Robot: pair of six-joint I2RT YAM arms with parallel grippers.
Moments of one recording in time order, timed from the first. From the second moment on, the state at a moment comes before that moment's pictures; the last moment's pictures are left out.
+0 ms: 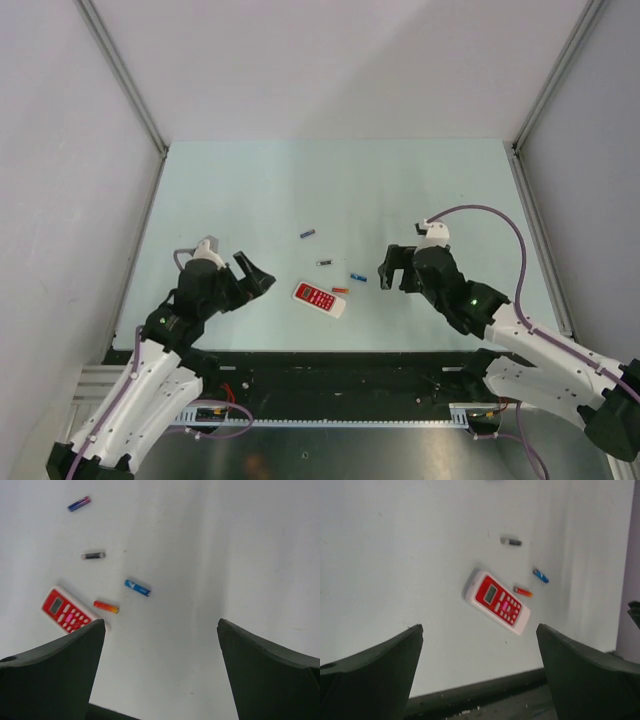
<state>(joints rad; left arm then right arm) -0.36 0.57 0.51 -0.57 0.05 -0.79 0.77 0.88 0.63 -0.34 0.39 0.58</state>
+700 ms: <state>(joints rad) -0.91 0.97 0.57 -0.53 -0.33 -1.36 0.94 0.94 0.63 -0.35 0.27 0.54</state>
